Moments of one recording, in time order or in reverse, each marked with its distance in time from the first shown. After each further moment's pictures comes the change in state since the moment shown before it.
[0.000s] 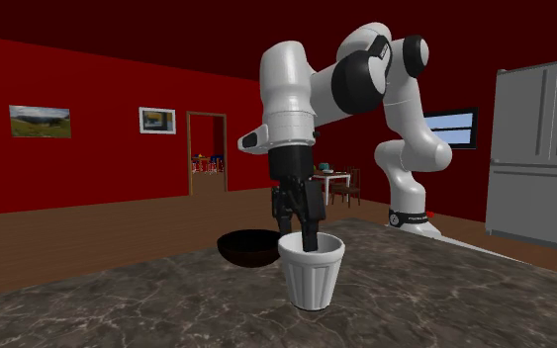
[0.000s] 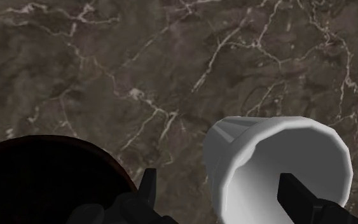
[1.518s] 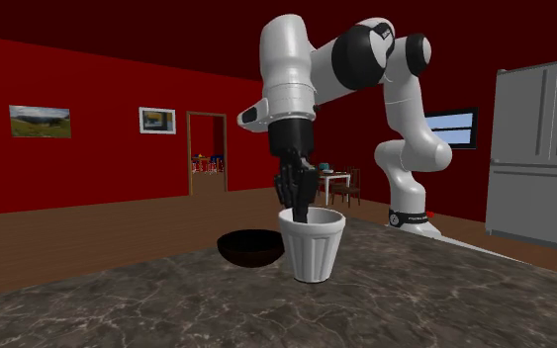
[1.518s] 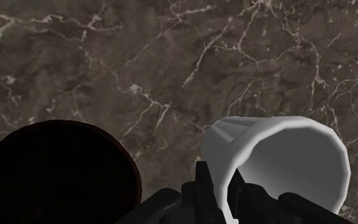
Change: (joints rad) arm -0.003 -0.046 0.002 0.047 0.003 -0.091 0.011
